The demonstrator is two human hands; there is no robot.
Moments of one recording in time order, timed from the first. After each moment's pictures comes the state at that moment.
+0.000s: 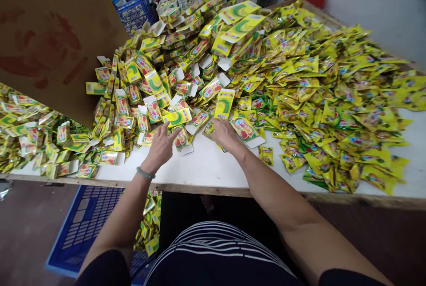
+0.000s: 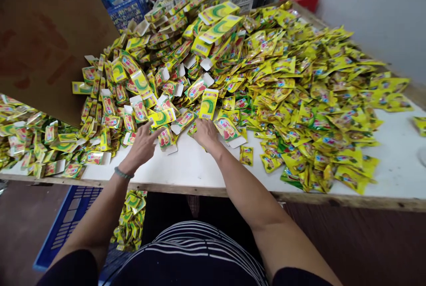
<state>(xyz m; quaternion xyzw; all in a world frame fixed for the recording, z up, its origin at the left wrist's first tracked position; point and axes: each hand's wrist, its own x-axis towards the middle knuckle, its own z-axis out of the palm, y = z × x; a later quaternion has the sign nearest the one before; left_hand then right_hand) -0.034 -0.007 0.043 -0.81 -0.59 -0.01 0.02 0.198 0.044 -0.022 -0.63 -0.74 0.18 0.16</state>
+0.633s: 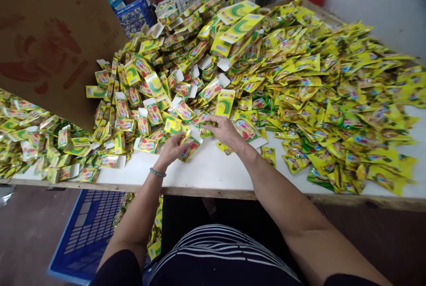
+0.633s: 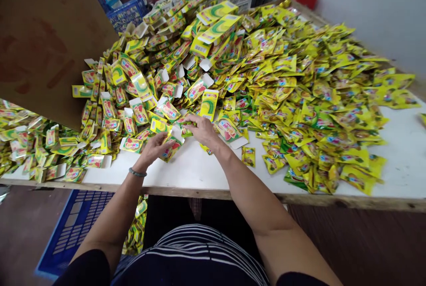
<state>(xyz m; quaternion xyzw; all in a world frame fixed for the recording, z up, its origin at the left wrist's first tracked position) -0.014 0.004 0.007 -0.58 -0.54 -0.35 -0.49 0.205 0.046 -0.007 -0.44 -0.68 0.38 0.45</state>
